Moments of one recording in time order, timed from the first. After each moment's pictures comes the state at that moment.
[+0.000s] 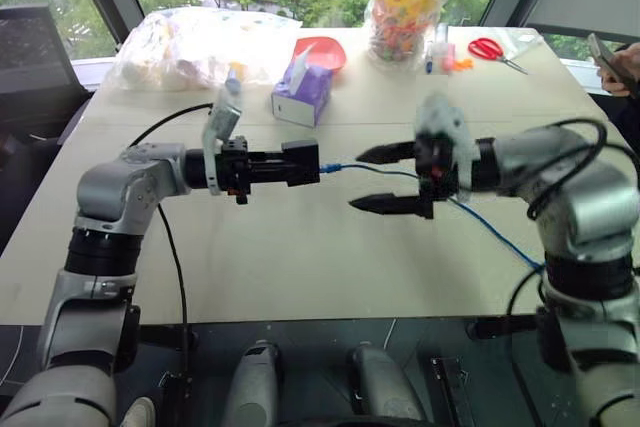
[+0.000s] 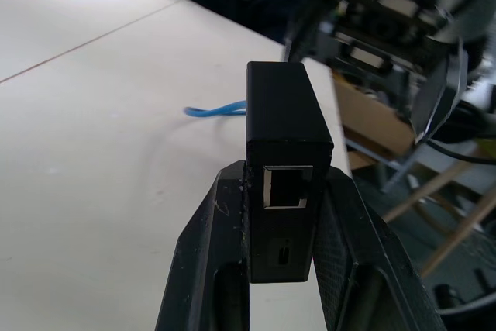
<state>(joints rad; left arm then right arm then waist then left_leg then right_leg) -0.72 0.62 -0.02 0.05 -0.69 0.84 -1.22 -0.79 -0.59 -0.04 -0.33 0.44 1.16 1.21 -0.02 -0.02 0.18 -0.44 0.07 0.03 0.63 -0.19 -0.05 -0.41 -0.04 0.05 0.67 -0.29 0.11</state>
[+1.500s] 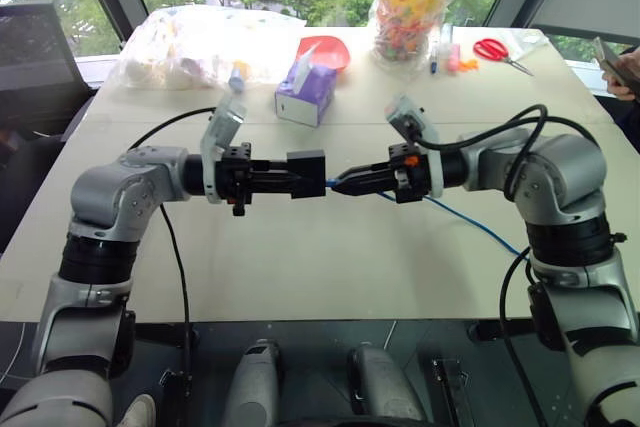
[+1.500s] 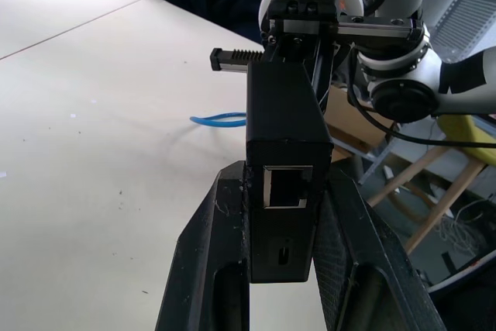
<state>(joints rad) -0.69 0.63 -0.02 -0.02 -0.73 0.87 -1.22 -0.85 -0.60 0.11 -0.14 0.65 1.19 1.07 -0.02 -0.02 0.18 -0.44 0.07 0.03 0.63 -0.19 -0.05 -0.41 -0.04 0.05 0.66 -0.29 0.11</state>
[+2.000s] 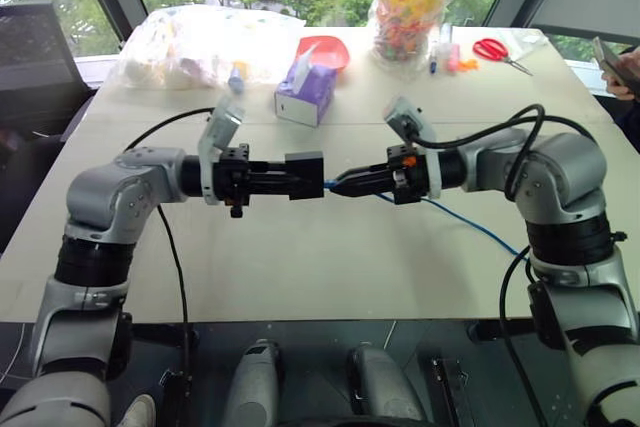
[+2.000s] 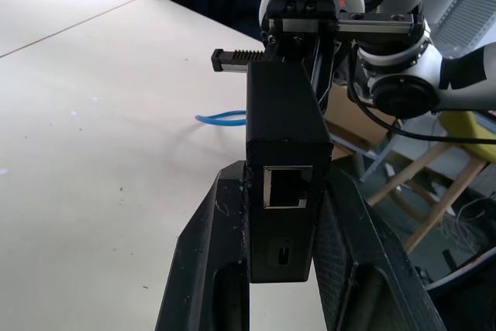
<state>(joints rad) -0.67 0.66 -0.01 -0.05 -0.74 0.87 -1.21 -0.85 -0.61 0.11 -0.14 0.69 1.22 1.03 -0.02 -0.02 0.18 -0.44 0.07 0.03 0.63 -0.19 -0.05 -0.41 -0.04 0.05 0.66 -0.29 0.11</state>
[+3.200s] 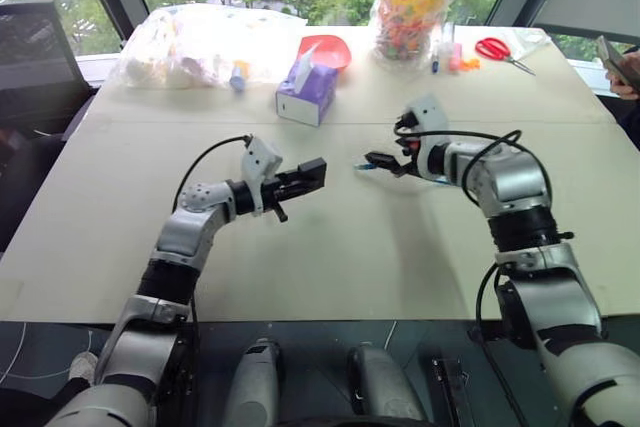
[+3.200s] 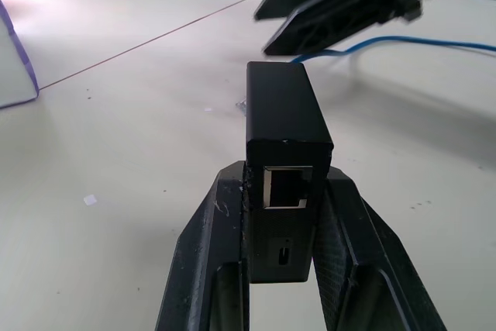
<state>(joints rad) -0.59 0.33 -0.11 0.33 -0.27 0.22 -0.88 -0.84 -0.50 0.06 0.28 0.25 0.87 0.58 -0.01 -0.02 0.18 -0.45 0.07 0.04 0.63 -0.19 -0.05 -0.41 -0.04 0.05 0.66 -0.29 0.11</state>
